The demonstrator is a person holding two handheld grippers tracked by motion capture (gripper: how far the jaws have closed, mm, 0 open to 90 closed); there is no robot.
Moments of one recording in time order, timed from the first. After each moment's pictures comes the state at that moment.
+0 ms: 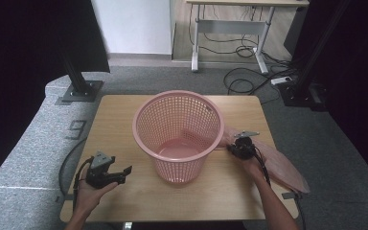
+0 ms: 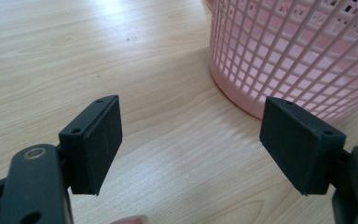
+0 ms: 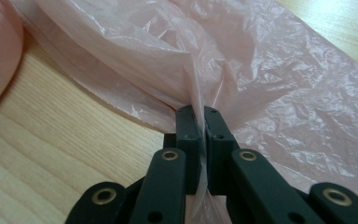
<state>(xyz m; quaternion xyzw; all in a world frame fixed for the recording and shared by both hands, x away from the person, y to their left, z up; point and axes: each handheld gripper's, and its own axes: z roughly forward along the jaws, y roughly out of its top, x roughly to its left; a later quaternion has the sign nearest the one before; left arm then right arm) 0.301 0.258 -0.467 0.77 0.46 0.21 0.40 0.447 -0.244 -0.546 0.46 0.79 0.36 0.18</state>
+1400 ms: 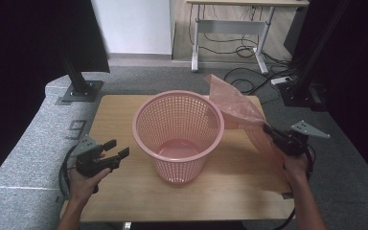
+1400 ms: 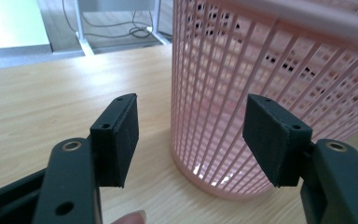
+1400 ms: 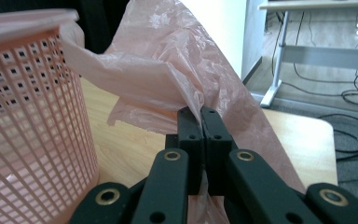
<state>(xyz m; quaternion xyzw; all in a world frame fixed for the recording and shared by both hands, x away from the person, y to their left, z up) 0.296 0.257 -0.388 0.72 0.42 0.20 0.51 0.369 -0.339 -0.411 0.42 0.67 0.56 0.27</state>
